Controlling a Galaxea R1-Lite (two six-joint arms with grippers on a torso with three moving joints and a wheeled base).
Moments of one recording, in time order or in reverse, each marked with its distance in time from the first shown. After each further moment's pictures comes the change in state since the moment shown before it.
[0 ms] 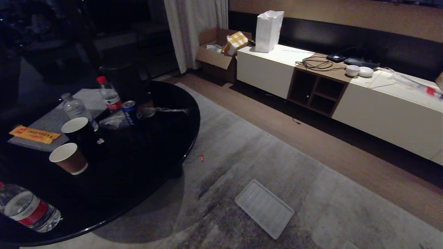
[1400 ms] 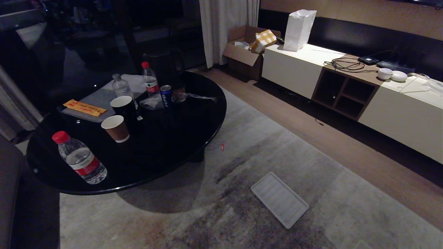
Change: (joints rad) left arm -0.001 0.000 0.000 0.000 0.000 -0.002; right arm 0.000 0.000 0.000 0.000 0.000 0.001
